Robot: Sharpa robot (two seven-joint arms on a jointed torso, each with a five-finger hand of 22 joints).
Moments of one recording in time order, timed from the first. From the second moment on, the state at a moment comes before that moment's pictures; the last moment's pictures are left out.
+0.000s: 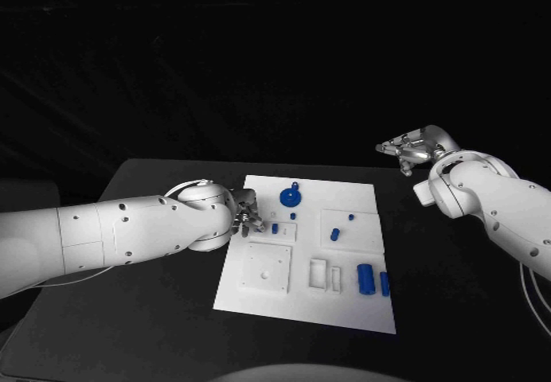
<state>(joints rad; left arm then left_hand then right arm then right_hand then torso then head) 1.29 -0.72 -0.23 1.48 -1.20 -0.11 -0.57 1.02 0.03 0.47 -0.16 0.26 1.21 0.08 0.08 0.57 1.49 -0.05 0.68 0.27 1.43 -0.11 1.34 0.70 0.06 1.28 -0.10 0.50 1.31 0.98 -0.66 0.50 1.13 -1.16 -0.33 -0.20 1.23 -0.12 0.07 0.05 0.55 1.13 0.08 0.06 0.07 1.18 -0.01 0.98 0.99 1.43 -0.08 0.83 0.97 0.08 1.47 -0.10 0.59 1.31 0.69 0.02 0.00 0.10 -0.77</state>
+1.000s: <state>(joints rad) 1.29 -0.72 -0.22 1.47 -1.20 -0.10 -0.55 1.02 0.04 0.47 -0.16 0.29 1.21 0.08 0.07 0.60 1.49 -0.05 0.68 0.27 1.43 -0.11 1.34 0.71 0.06 1.28 -0.10 0.50 1.31 0.98 -0.66 0.50 1.13 -1.16 -0.32 -0.20 1.23 -0.13 0.08 0.06 0.55 1.13 0.08 0.06 0.07 1.18 -0.01 0.98 0.99 1.43 -0.08 0.83 0.97 0.08 1.47 -0.10 0.59 1.31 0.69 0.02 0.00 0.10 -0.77</state>
